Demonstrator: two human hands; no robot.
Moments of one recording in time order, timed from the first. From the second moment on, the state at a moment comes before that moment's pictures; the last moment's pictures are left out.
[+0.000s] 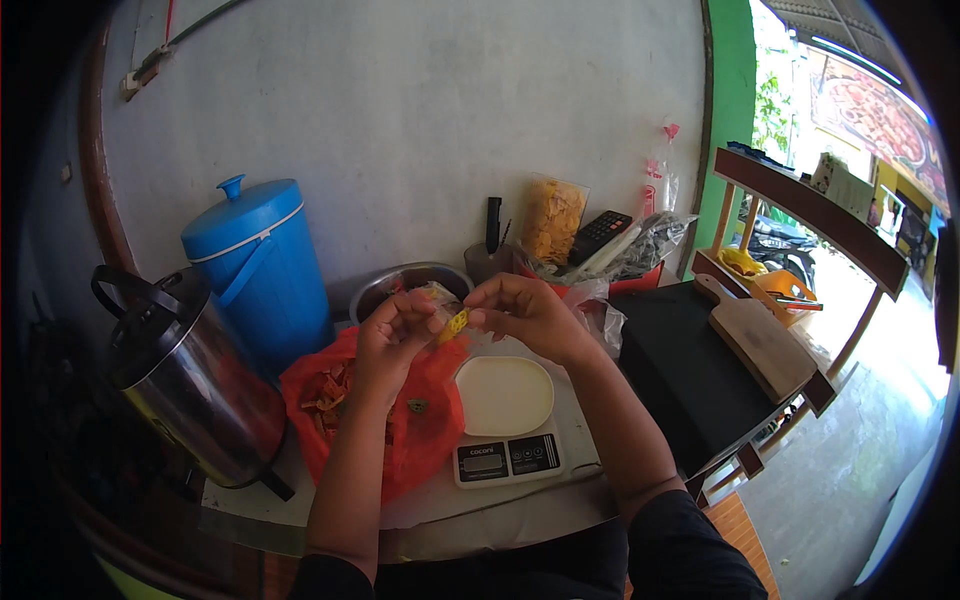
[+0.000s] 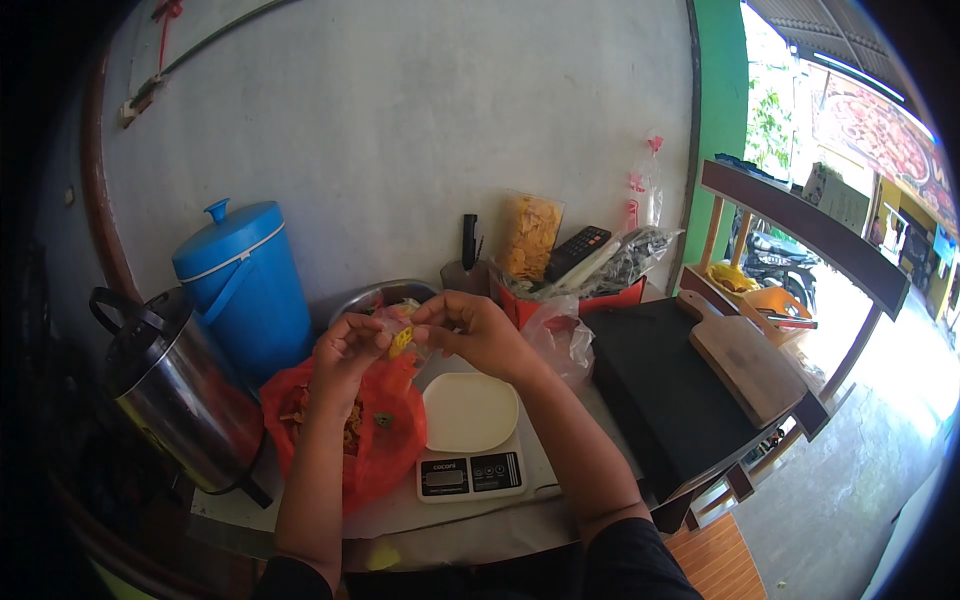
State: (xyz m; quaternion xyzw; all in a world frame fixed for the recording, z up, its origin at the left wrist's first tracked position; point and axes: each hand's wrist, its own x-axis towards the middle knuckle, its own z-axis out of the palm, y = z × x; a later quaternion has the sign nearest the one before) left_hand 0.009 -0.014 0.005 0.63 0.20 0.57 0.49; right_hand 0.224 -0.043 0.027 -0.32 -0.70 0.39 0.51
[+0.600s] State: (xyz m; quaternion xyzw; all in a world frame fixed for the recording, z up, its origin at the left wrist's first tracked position) left_hand 0.011 -0.012 0.001 0.64 0.19 0.52 0.53; right_hand 0.226 -0.045 0.028 -0.34 -0.75 0.28 0.50
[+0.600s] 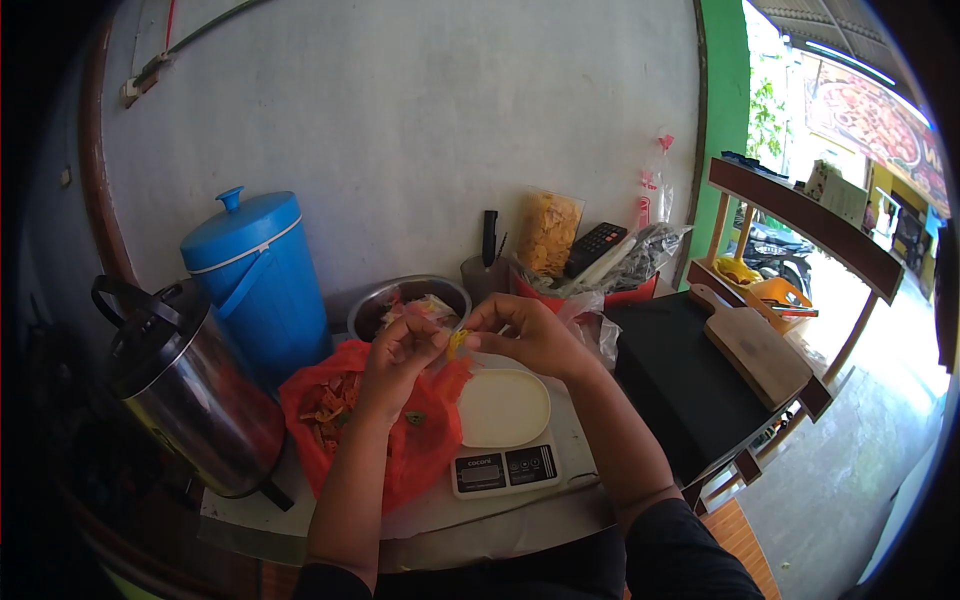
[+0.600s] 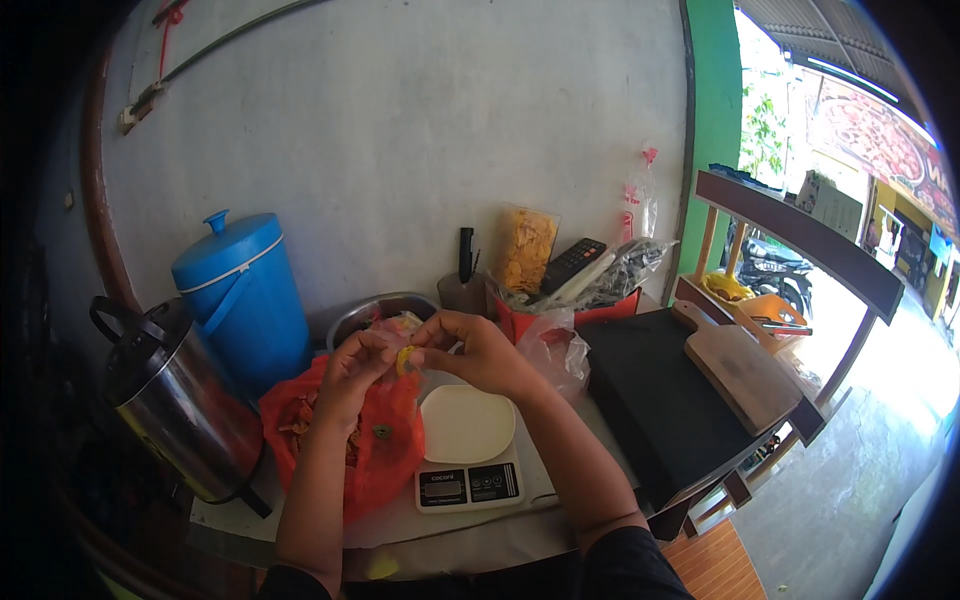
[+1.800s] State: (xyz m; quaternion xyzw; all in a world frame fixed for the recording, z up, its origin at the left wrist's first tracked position) left_hand 0.020 -0.020 0.000 0.62 0.21 0.52 0.55; right_hand 0.216 -0.054 0.028 -0.33 -0.82 0.11 0.46
